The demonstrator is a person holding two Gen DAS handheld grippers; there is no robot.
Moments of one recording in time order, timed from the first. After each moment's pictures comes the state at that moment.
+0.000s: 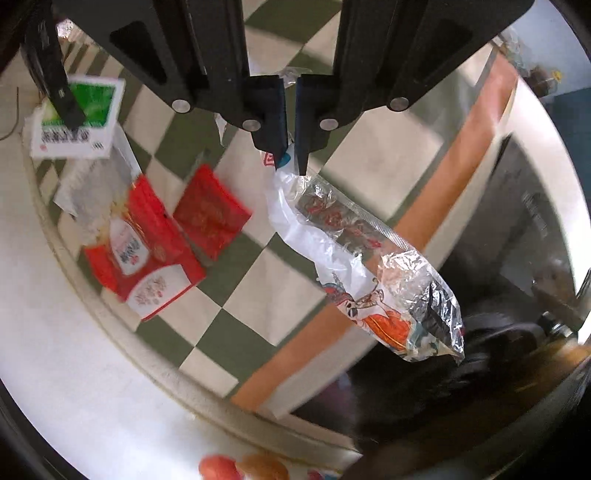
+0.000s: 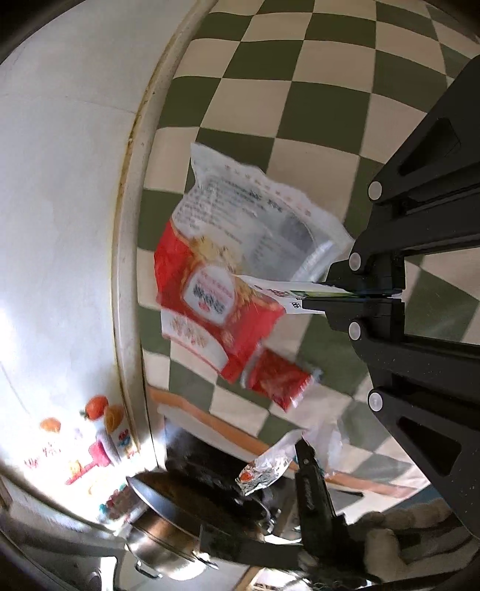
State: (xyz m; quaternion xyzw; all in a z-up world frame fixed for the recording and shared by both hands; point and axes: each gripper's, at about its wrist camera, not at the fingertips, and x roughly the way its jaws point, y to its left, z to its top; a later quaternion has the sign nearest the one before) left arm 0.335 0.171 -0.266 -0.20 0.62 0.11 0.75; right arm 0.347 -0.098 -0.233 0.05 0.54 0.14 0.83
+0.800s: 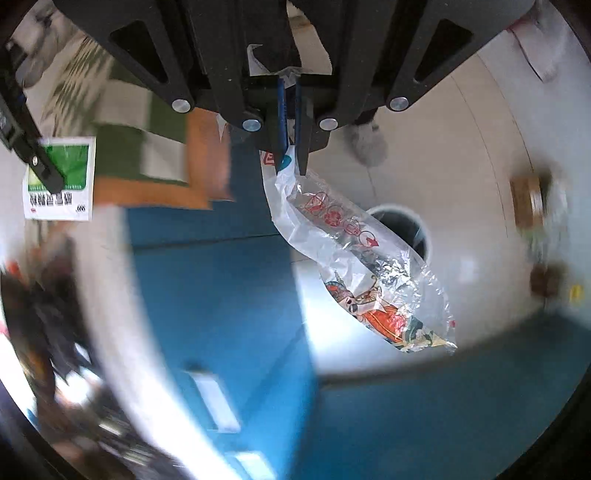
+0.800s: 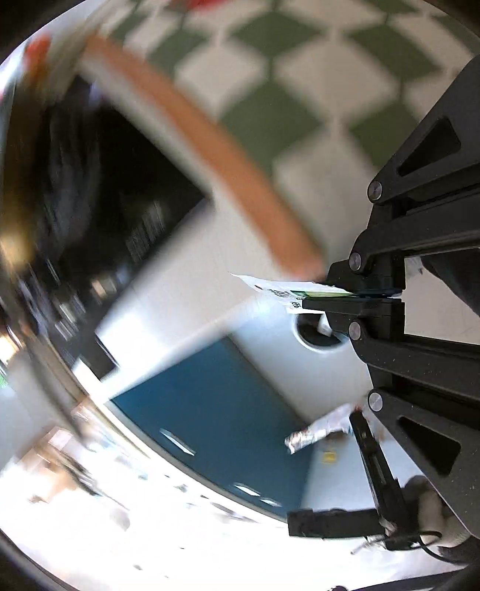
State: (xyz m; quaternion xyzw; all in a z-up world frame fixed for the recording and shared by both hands) left arm -0.113 0.423 -0.345 -0.47 0.54 0.32 0.62; right arm 0.114 0.263 -0.291 -0.10 0.60 0.44 0.66
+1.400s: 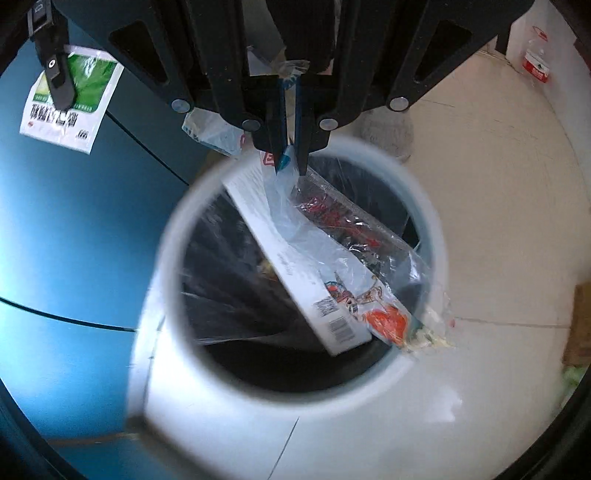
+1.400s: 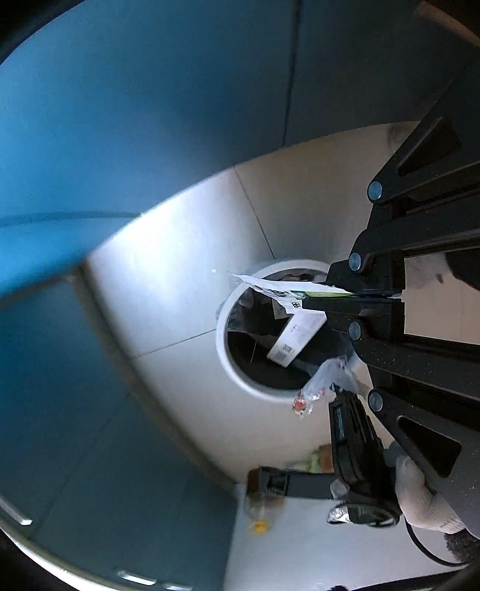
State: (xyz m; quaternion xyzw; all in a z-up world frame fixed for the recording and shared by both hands) left arm -0.221 0.551 -0.802 -0.67 0.50 0.35 0.43; right arm -0.024 0.462 -0.712 -0.25 0.64 0.44 0.58
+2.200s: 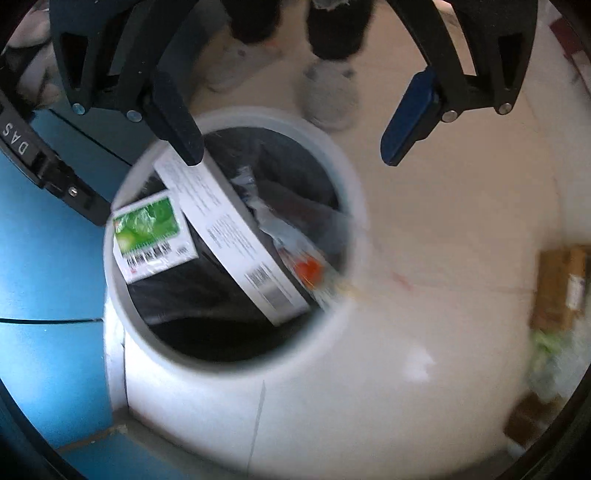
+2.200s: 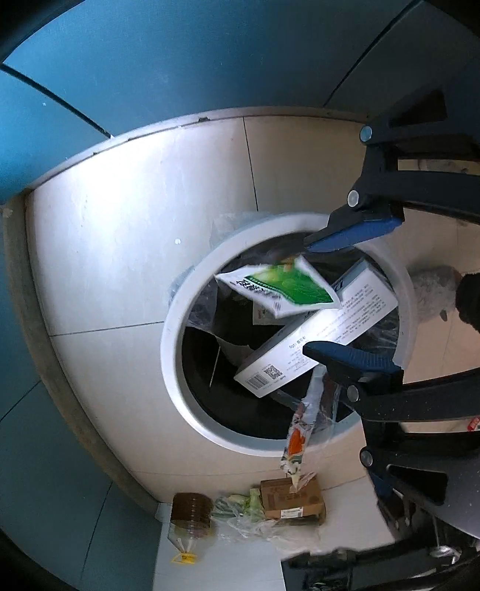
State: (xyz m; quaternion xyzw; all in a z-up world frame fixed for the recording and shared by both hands) left arm -0.257 0.542 -0.773 -0.55 0.53 0.43 0.48; right arm -0.058 0.527 -0.830 -0.35 0.65 0.45 0.50
